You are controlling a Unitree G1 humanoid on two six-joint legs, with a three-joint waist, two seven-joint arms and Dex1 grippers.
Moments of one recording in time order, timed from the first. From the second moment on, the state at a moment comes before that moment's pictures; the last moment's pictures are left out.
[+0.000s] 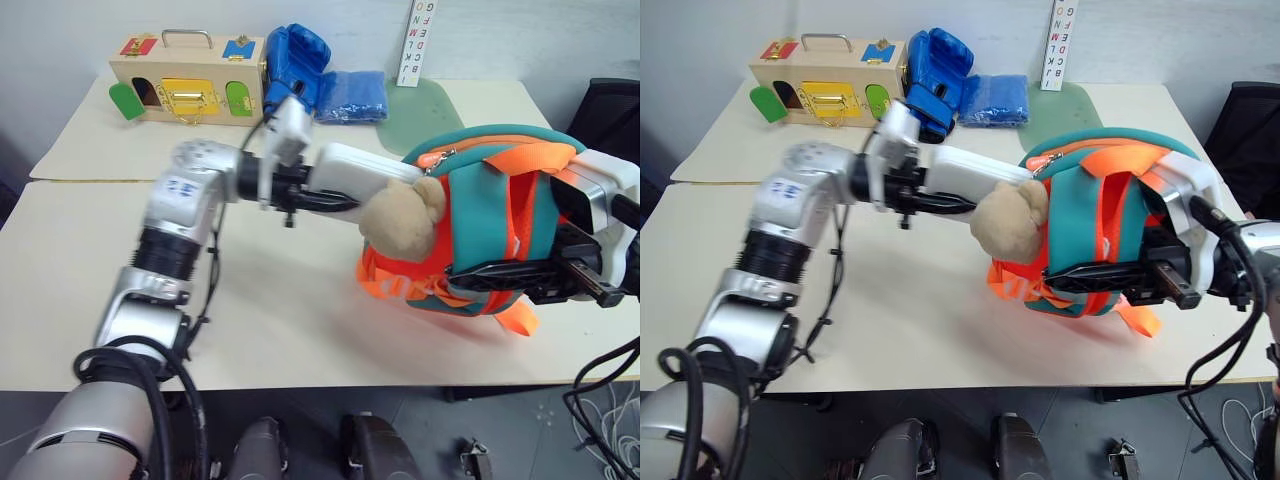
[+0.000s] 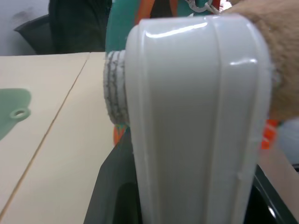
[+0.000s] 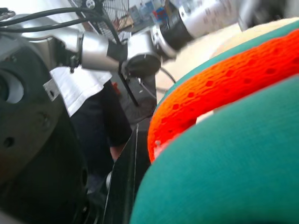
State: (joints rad) left arm -1.14 0.34 -0.19 0.51 -0.33 0.36 -1.21; right arm -0.53 -0.97 -0.24 -0.28 1.11 0.99 1.33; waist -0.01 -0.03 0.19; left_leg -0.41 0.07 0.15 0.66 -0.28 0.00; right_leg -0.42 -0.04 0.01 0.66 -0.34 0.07
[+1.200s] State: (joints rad) left arm -0.93 0.47 -0.07 -0.07 -0.49 0.73 -0.92; right arm -0.51 -0.82 -0.15 -0.25 0.92 0.85 1.15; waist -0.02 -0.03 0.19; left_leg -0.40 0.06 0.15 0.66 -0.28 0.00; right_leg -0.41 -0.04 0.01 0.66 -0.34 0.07
